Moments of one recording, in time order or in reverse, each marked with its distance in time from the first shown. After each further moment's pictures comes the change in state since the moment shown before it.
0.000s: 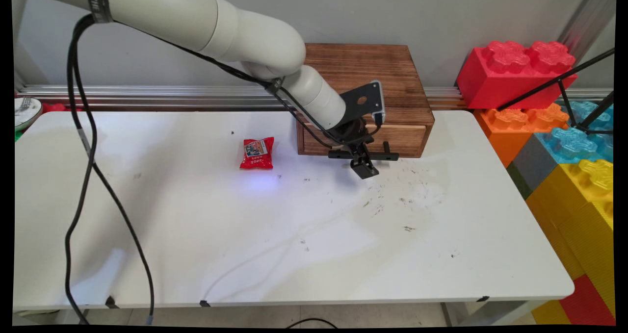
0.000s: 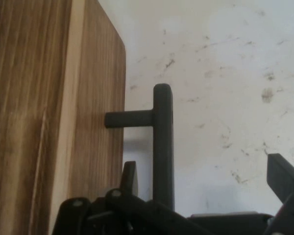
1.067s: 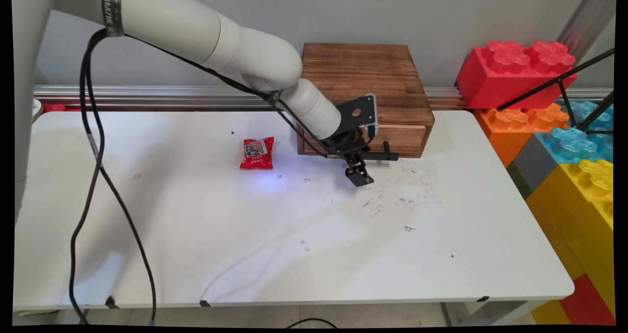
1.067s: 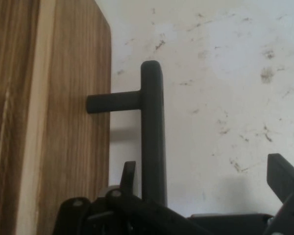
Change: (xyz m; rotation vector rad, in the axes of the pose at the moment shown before) arm -0.021 0.001 0.022 -0.024 0.003 0.021
